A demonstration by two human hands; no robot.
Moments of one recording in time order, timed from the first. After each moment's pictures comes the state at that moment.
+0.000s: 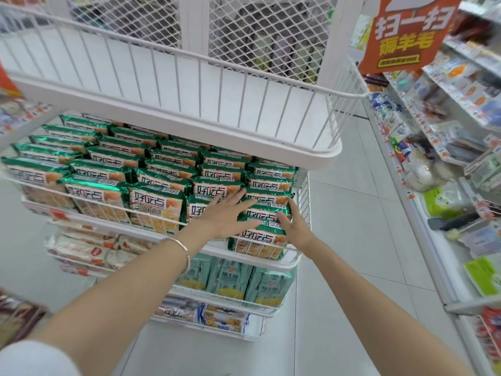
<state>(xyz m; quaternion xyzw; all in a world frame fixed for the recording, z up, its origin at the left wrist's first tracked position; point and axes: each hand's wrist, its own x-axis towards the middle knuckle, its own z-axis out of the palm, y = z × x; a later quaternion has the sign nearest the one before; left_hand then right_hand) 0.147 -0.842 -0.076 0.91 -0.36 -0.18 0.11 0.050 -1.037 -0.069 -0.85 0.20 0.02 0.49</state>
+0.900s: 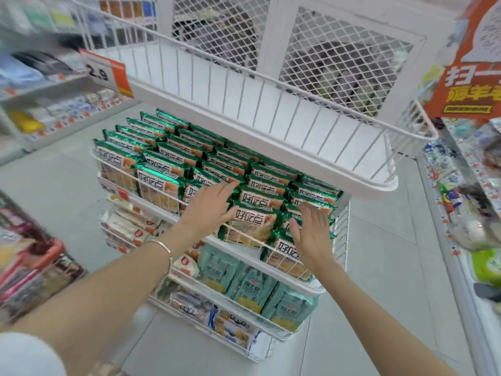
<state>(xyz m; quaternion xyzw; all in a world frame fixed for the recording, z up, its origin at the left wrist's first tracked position) 0.135 -0.716 -0.049 0.96 -0.23 0.07 0.16 0.068 -0.981 -0.051 -0.98 -0.02 -0.13 0.13</state>
